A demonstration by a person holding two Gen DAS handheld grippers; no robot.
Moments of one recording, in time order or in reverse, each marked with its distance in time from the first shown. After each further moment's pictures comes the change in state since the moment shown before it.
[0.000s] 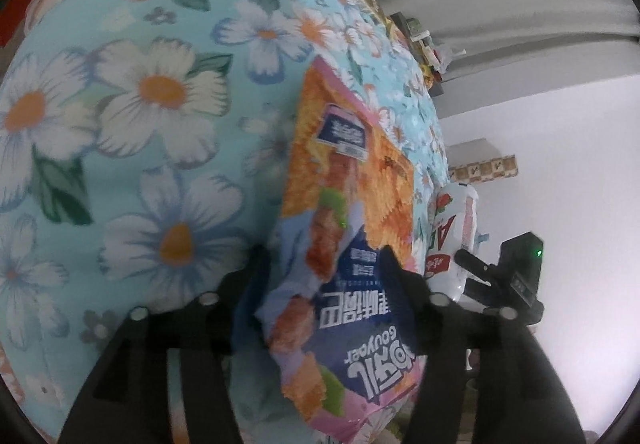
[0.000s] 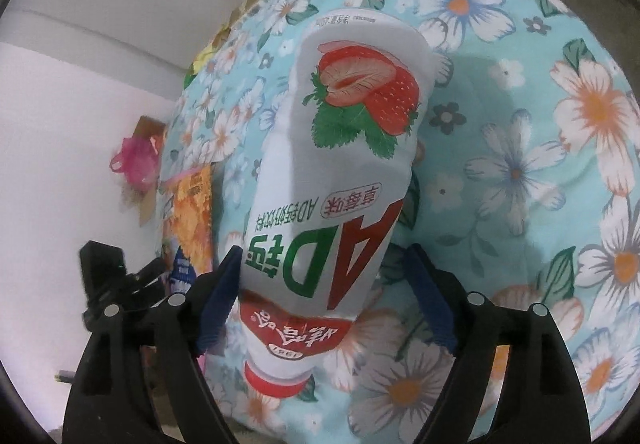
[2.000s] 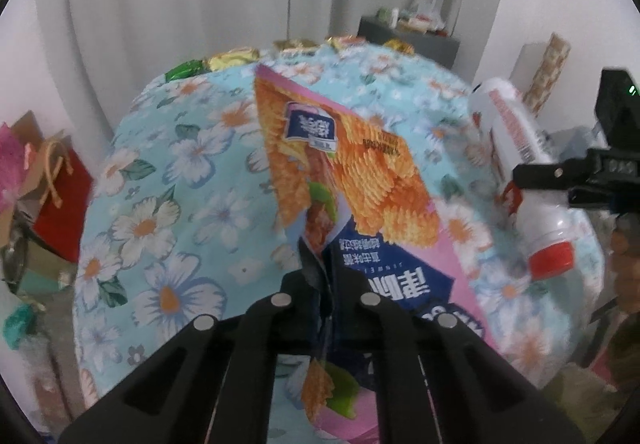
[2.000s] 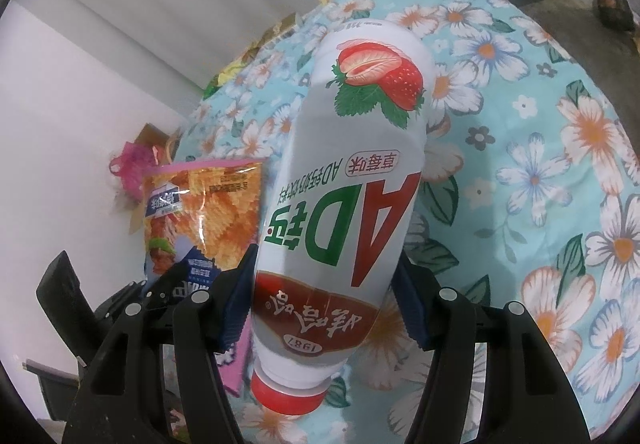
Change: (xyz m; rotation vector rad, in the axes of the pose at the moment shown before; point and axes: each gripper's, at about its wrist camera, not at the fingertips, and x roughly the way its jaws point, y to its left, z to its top) left arm 0.022 -0.102 -0.058 0.617 -0.231 0.498; right arm -0.036 0.017 -0.025 -0.091 -0.146 -0.032
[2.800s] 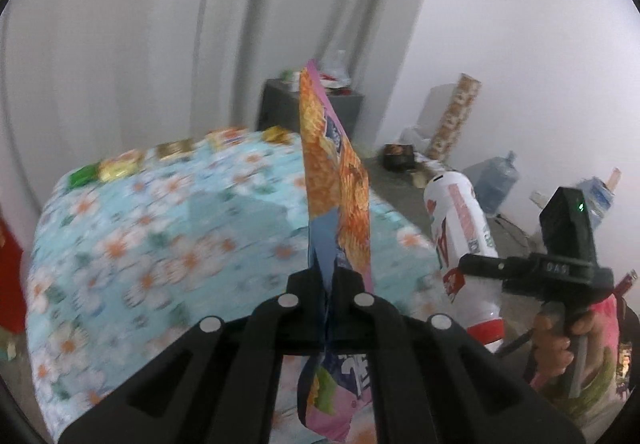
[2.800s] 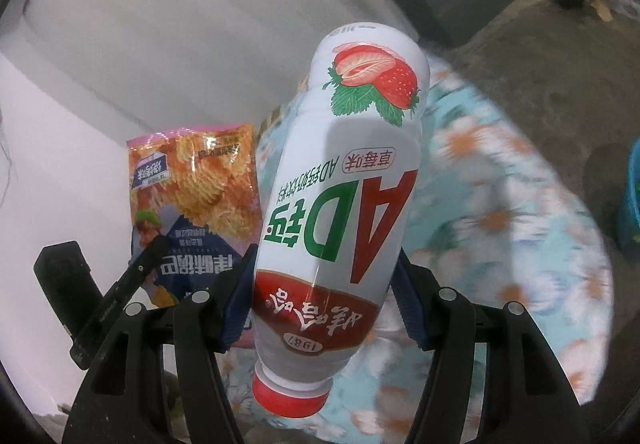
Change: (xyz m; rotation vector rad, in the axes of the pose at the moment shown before) left arm -0.050 -0.100 0.086 0.112 -0.195 -0.318; right arm -0.120 -0.088 -0.046 0.184 -0.277 0.135
